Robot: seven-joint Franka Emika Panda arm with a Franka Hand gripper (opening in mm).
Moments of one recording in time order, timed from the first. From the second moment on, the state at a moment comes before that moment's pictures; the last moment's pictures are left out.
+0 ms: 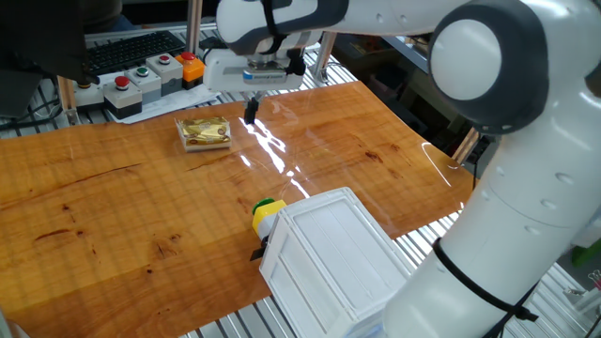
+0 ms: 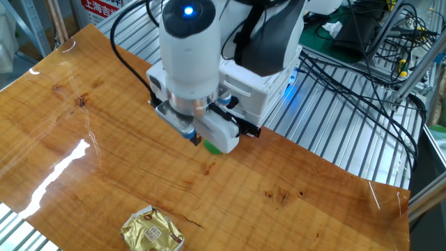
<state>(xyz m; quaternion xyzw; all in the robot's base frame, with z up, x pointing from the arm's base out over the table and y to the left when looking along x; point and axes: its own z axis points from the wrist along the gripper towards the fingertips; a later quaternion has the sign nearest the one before) 0.550 0.009 0.246 -0.09 -0.99 0.00 0.05</state>
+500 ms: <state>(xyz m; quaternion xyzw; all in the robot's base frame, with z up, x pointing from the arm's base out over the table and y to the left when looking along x) 0.548 0.008 0.199 -0.09 -0.99 0.00 0.05</state>
